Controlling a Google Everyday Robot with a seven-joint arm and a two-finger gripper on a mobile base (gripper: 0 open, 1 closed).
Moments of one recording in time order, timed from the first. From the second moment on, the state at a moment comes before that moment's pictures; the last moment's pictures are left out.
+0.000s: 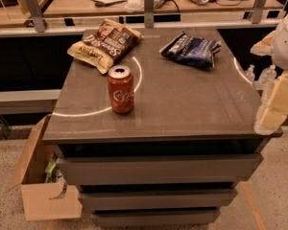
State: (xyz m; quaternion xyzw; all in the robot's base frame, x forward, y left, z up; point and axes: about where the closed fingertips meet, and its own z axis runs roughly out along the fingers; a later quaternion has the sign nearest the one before) arm 0.438 -0.217 0.976 -0.60 0.78 -0.03 0.16
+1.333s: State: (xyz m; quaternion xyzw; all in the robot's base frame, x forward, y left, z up) arm 0.534 -0.263 0.954 -0.50 0.79 0.01 0.35
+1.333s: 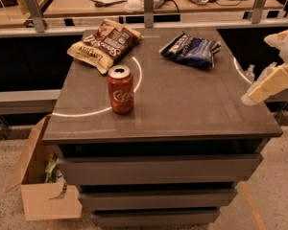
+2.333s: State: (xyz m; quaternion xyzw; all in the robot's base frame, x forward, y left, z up) arm 0.593 -0.283 0.925 -0.38 0.82 0.03 0.43
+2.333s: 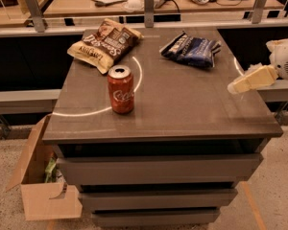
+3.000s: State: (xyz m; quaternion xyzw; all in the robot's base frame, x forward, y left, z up) arm 0.625 -0.274 0.893 -0.35 0.82 0.01 0.45
